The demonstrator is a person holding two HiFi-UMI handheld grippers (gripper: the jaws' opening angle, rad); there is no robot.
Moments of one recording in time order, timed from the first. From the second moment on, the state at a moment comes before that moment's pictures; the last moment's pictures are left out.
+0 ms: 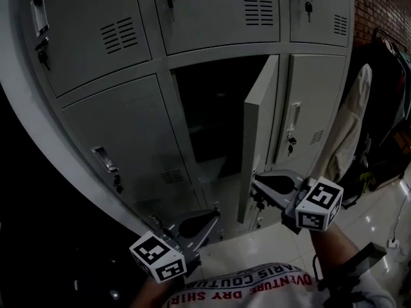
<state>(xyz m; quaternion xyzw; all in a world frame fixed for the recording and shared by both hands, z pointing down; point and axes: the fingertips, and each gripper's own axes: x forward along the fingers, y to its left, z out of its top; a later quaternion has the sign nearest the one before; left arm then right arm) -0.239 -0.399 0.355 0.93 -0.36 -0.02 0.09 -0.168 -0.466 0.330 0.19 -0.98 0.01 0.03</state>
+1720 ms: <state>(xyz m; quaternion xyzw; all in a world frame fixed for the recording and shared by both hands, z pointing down) -0.263 -0.339 0.384 0.87 -0.48 0.00 0.11 -0.219 -0.383 0.395 0.10 -0.99 0.03 0.13</state>
